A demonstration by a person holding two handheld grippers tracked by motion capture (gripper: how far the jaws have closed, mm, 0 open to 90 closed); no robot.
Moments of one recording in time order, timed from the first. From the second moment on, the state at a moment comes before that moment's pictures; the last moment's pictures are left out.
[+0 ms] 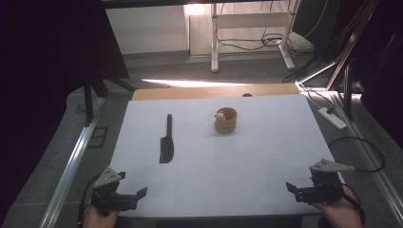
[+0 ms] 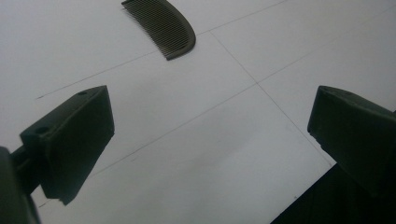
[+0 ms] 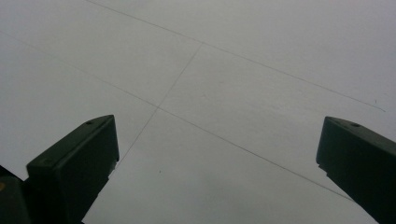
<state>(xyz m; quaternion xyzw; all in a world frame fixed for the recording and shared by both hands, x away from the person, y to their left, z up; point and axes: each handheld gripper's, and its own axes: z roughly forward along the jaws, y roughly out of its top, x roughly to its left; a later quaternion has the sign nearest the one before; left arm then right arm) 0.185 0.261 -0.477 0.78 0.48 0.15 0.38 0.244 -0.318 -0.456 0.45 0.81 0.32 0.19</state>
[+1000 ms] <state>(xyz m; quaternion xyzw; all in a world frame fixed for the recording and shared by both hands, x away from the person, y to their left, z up) 0.187 0.266 -0.478 0.77 0.49 0.13 0.39 0.244 -0.315 -0.457 0.44 0.82 0.32 0.19</state>
